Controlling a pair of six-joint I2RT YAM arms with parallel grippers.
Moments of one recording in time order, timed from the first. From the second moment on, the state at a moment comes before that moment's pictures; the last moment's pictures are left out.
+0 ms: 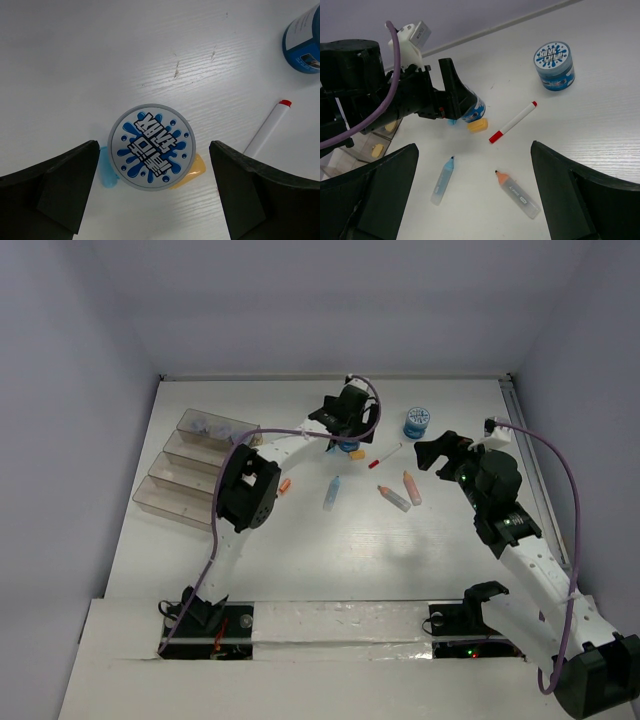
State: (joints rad) left arm -0.68 2.27 1.89 -0.32 -0.25 -0.30; right arm 0.28 0.82 0.65 0.03 0.08 0.51
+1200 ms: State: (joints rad) left arm -0.50 1.59 1.55 -0.30 -0.32 -0.30; right arm 0.28 0.86 0.65 0.03 0.07 0.51
